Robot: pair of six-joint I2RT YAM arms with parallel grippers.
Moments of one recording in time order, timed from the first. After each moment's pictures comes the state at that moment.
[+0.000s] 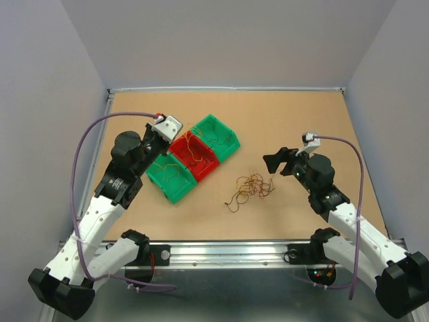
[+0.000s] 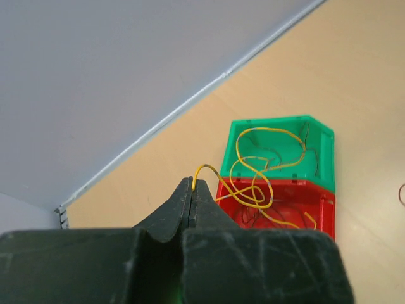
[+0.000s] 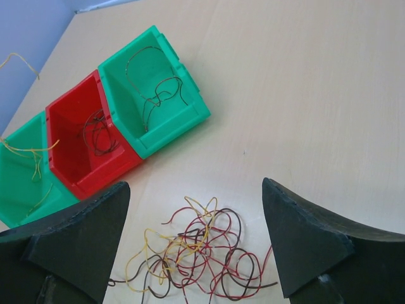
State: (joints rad) left arm -0.44 0.87 0.93 -0.11 0.08 0.39; right arm 0.39 0.82 0.44 0.22 -0.02 0.41
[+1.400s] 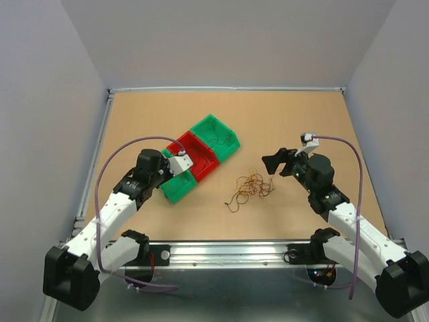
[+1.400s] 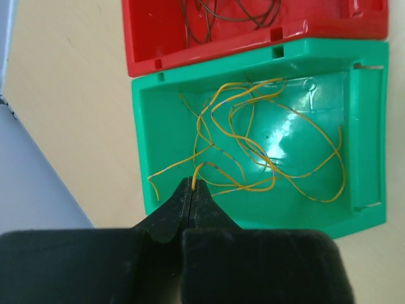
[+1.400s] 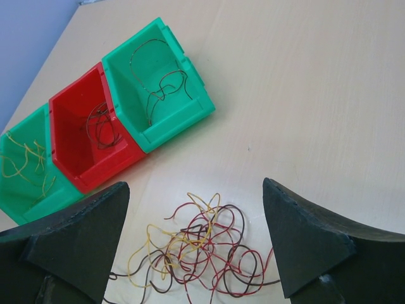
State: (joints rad) left arm -0.37 0.88 0.61 -0.40 -0.02 0.73; right arm 0.39 0.83 0.44 0.21 -0.05 0.41
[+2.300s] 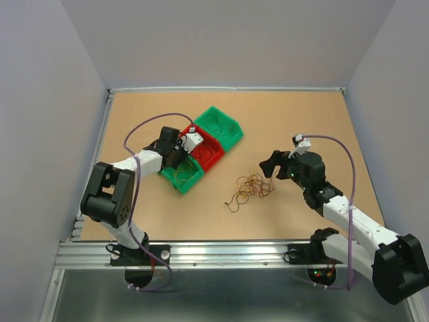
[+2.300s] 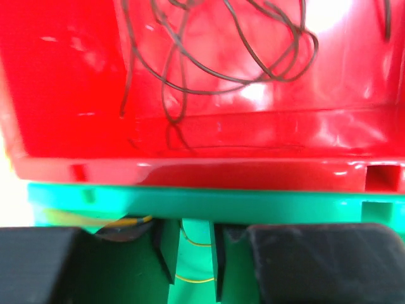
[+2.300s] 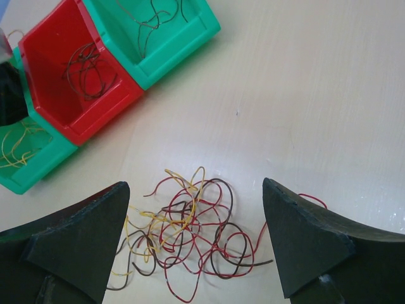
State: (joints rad) left arm -0.34 1.62 0.86 -0.14 0.04 0.58; right arm 0.39 0.96 0.44 0.19 -0.09 0.40
